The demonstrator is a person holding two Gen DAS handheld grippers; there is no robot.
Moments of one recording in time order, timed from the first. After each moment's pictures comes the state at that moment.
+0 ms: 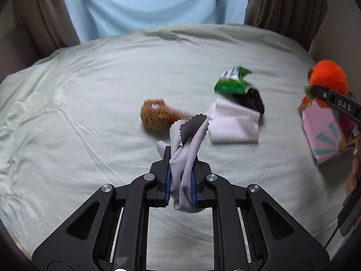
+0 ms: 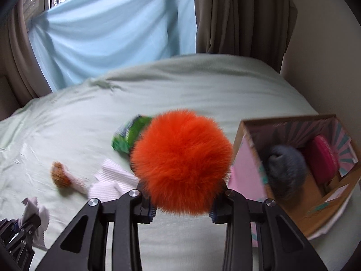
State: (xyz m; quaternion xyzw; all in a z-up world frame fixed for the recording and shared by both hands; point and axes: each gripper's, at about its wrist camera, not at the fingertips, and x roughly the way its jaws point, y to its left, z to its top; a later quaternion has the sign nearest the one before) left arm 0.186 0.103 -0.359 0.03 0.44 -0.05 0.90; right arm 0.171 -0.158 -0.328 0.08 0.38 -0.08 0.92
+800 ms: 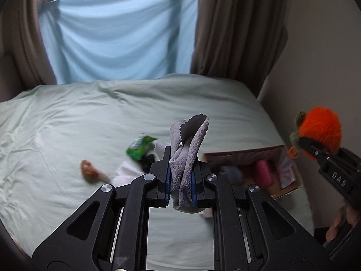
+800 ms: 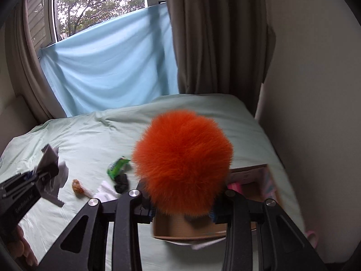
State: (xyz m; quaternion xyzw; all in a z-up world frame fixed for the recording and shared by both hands) left arm 0.164 -0.118 -0.162 -0.01 0.37 -0.12 0.92; right arm 0.090 -0.339 -0.154 0.07 0.36 -0.05 0.93
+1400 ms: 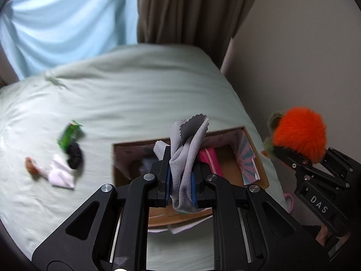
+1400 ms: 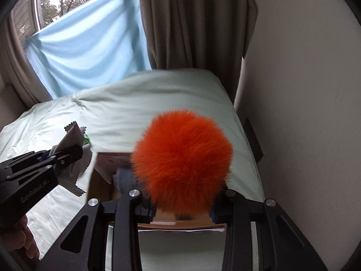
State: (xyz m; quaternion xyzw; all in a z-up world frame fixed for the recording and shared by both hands) left arm 0.200 -0.311 -0.229 0.02 0.47 -0.19 0.86; right arm 0.111 -0.458 -0.216 0.07 0.44 -0.05 0.89
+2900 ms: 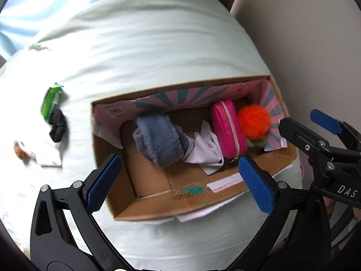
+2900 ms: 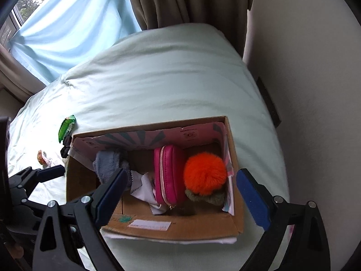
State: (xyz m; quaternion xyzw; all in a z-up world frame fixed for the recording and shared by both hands) left arm 0.221 -0.317 -0.304 0.06 0.59 -0.18 0.78; right arm 0.146 -0.490 -0.283 0.12 0.52 -0.03 0.84
